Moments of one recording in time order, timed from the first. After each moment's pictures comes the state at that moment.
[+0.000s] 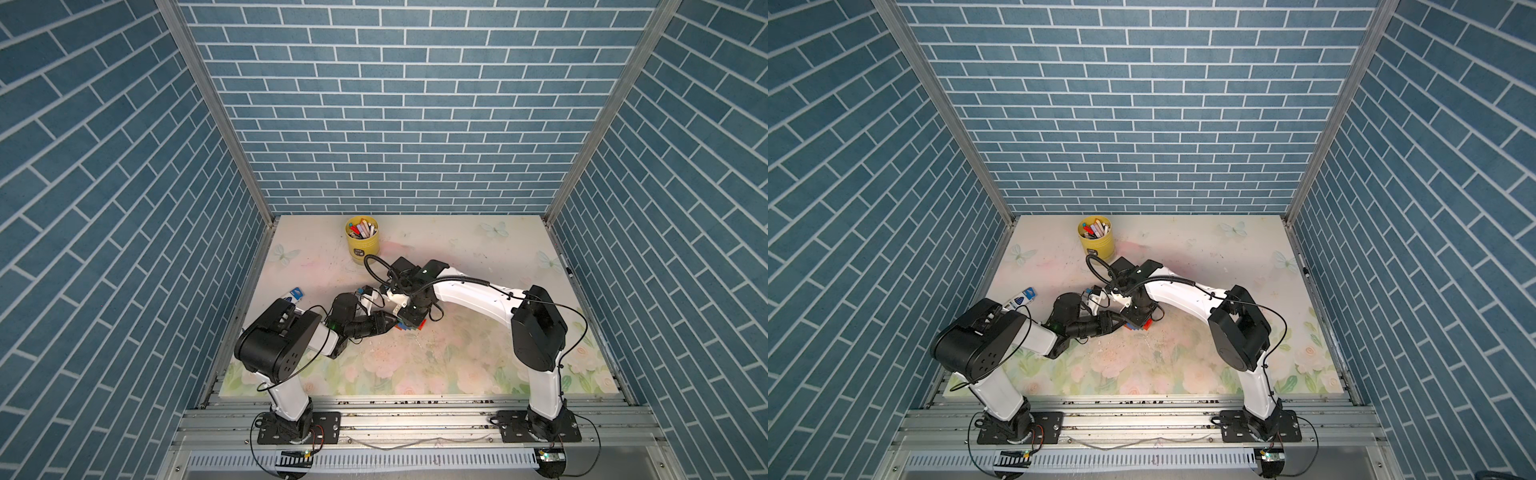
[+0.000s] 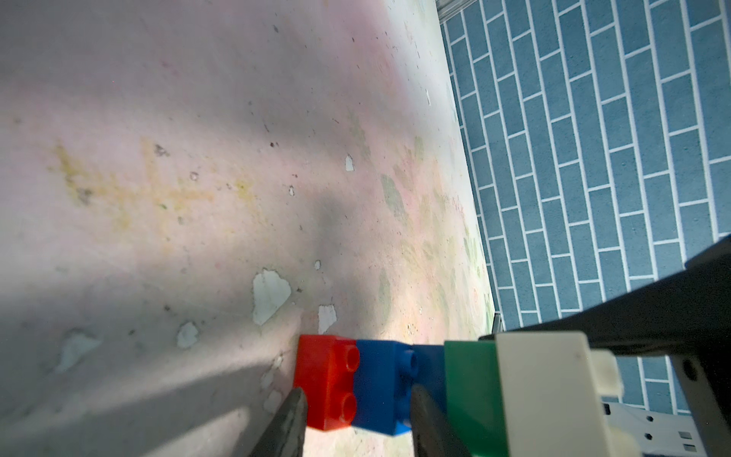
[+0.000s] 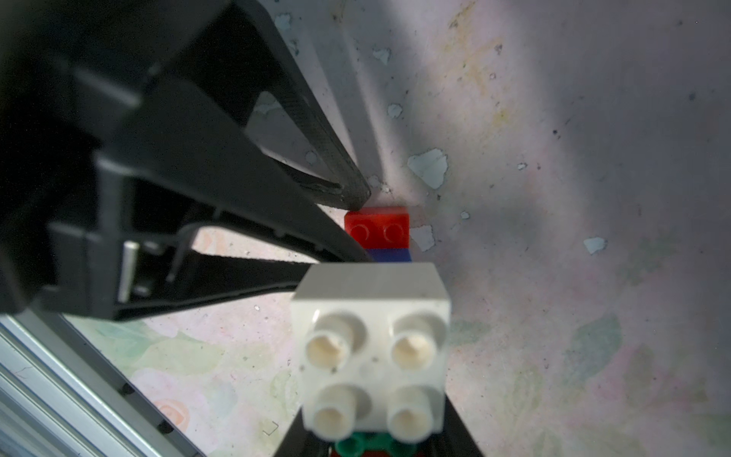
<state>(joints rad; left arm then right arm) -0.42 1.74 0.39 0.77 0.67 -0.75 0.95 1.99 1.62 -1.03 -0.07 -0.12</state>
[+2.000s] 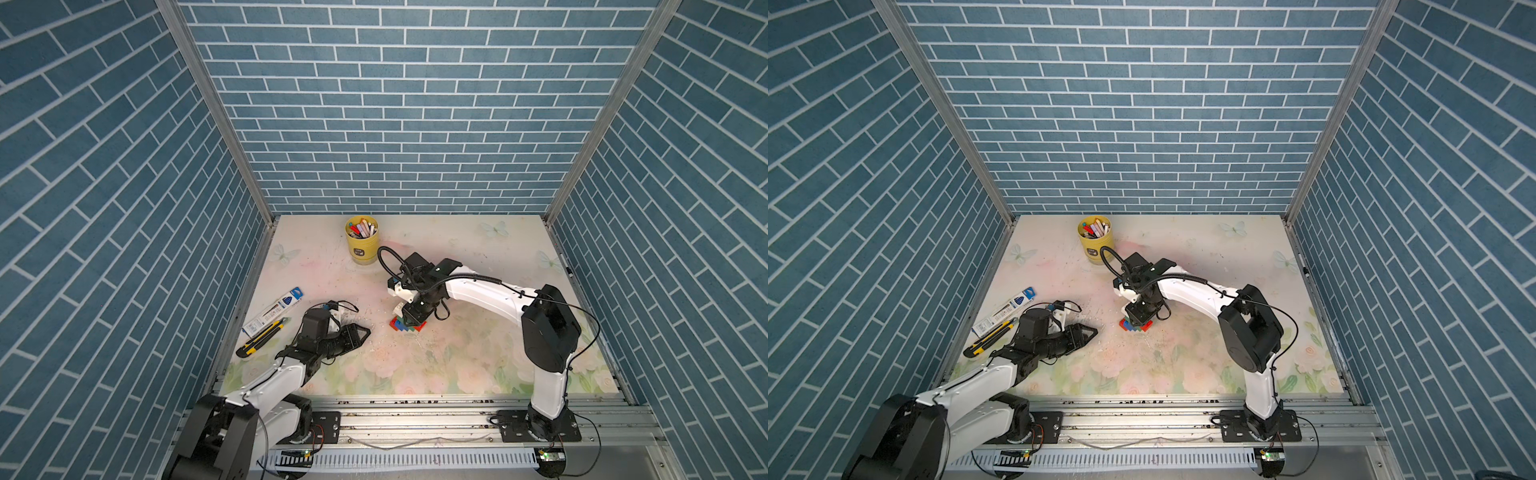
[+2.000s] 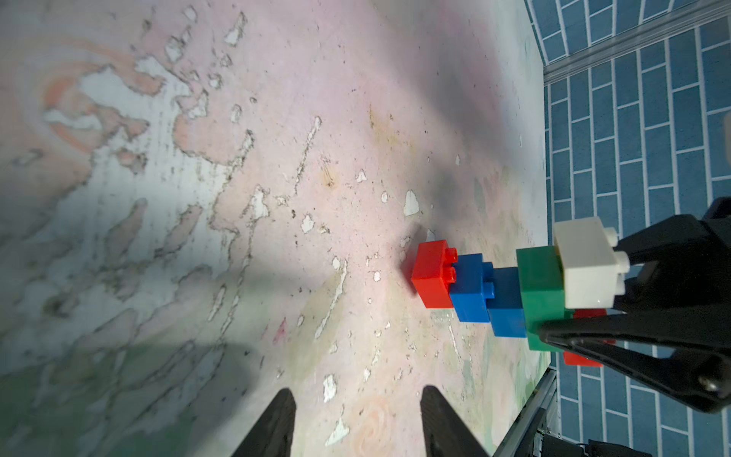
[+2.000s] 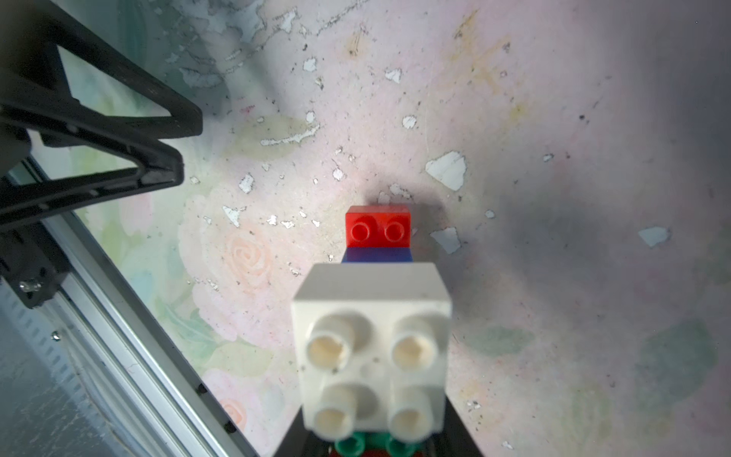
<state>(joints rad) -0.27 1.02 0.21 0.06 0.50 -0.72 0.86 1.89 1.49 -0.90 -0.28 -0.04</state>
